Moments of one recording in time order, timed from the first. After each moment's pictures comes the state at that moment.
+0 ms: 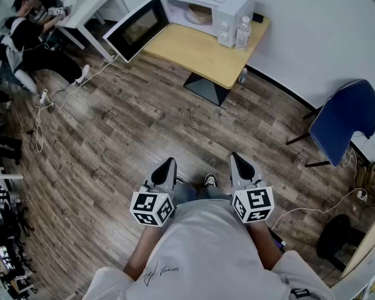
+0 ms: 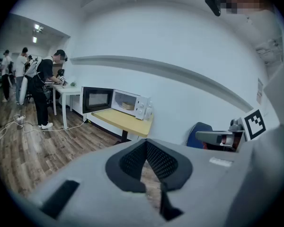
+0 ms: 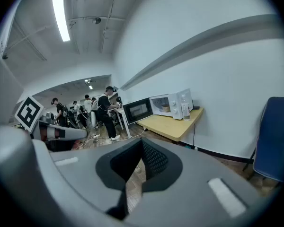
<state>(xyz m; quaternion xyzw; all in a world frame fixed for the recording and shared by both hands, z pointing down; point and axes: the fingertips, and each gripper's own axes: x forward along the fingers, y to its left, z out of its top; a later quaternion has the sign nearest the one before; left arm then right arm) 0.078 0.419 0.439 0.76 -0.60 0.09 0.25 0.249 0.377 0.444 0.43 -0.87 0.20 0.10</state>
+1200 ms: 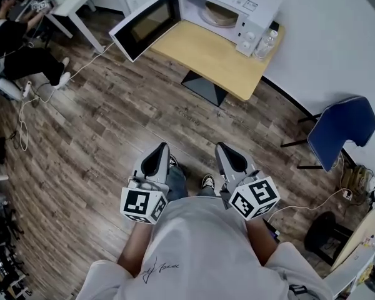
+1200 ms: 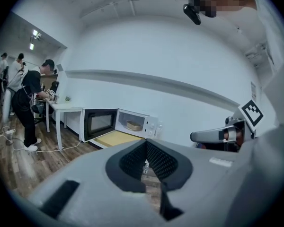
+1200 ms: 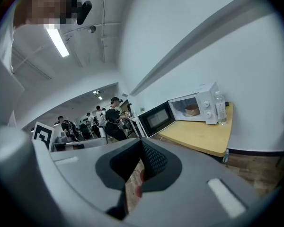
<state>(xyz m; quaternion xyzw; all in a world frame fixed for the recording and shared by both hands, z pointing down) -0.053 0.310 0.384 0.79 -0.59 0.03 0.17 0.079 0.286 0.381 0.36 -0.90 0.24 0.05</state>
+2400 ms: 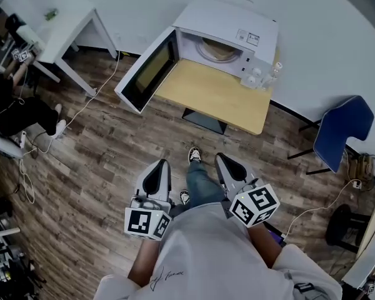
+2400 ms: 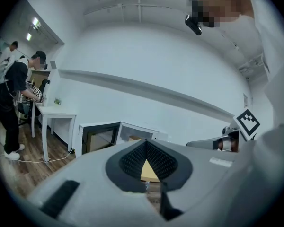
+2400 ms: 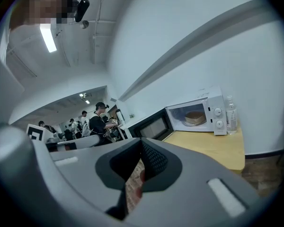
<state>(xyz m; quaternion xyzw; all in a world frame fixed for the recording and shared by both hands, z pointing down) -0.173 0.171 0.354 0.83 -0.54 -0.03 0.15 -0.034 0.155 0.369 0.43 -0.87 0.24 0.03</state>
